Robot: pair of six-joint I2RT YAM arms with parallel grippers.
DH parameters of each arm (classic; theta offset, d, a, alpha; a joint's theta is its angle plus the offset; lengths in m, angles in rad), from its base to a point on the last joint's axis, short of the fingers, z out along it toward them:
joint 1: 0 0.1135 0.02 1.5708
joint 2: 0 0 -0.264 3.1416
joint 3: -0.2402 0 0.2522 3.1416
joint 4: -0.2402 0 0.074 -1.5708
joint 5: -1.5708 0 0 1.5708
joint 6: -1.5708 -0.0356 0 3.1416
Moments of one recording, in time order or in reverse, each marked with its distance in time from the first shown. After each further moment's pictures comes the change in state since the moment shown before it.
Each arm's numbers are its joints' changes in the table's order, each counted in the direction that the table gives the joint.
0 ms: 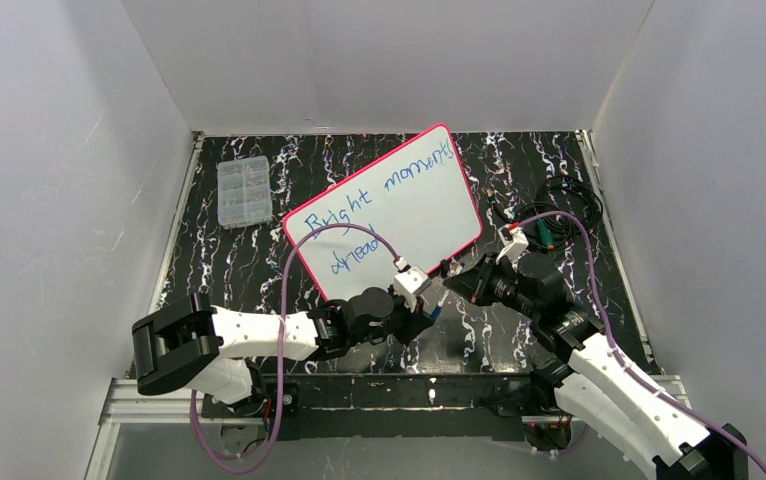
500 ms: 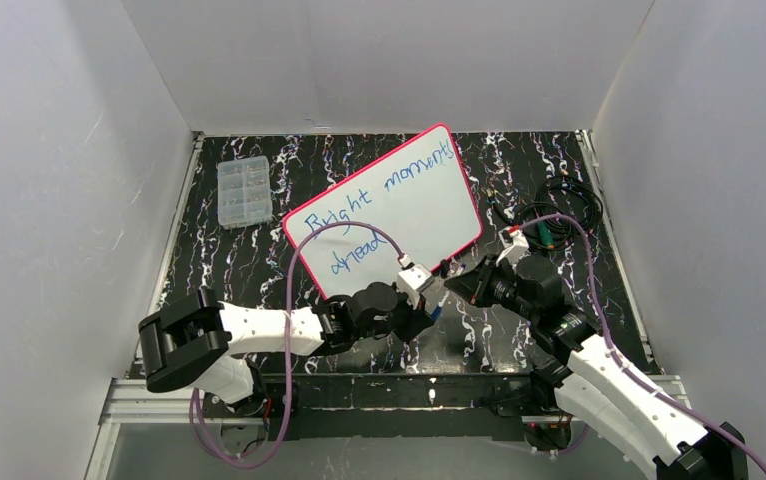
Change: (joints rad) left arm 0.031 -0.037 -0.025 -0.026 -0.047 -0.002; right arm 0.003 0.001 0.034 0.023 -0.024 0.002
